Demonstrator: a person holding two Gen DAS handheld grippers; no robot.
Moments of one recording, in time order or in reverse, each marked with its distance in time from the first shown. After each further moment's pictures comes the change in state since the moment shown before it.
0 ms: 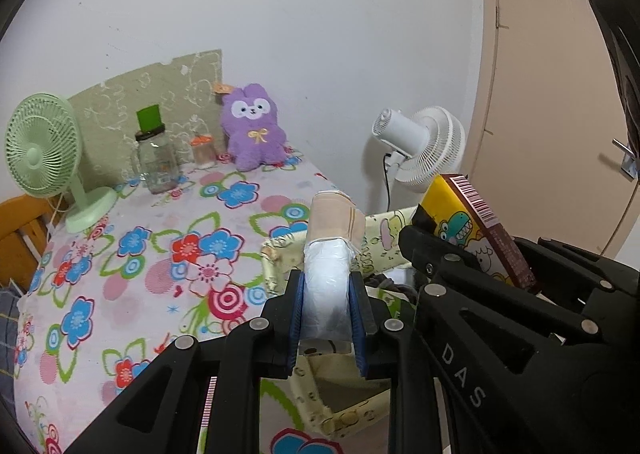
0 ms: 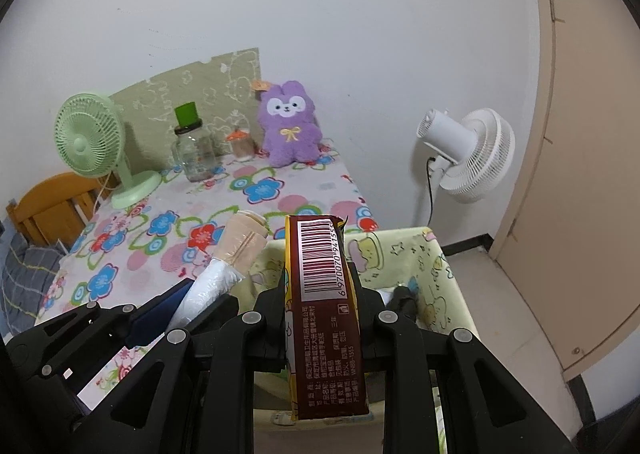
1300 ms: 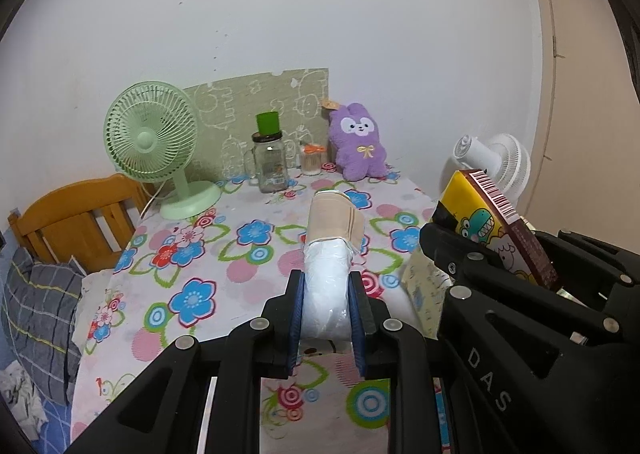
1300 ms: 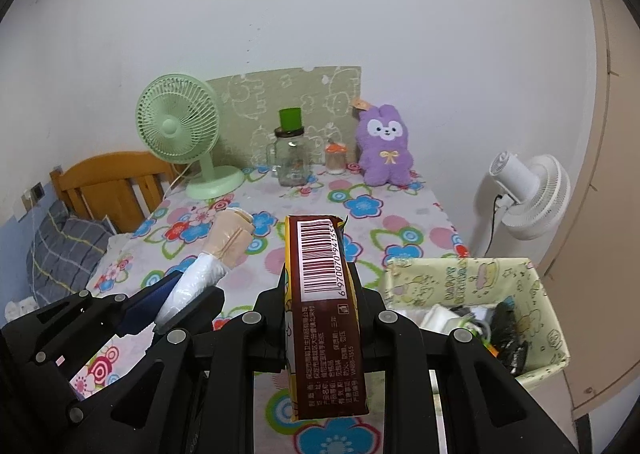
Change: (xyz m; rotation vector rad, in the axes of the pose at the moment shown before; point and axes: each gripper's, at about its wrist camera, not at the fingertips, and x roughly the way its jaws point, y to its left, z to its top) left arm -0.083 0.102 -0.024 -0.083 -0.070 0.215; right arm -0.043 0.128 -0.002 -0.144 -0.061 0.142
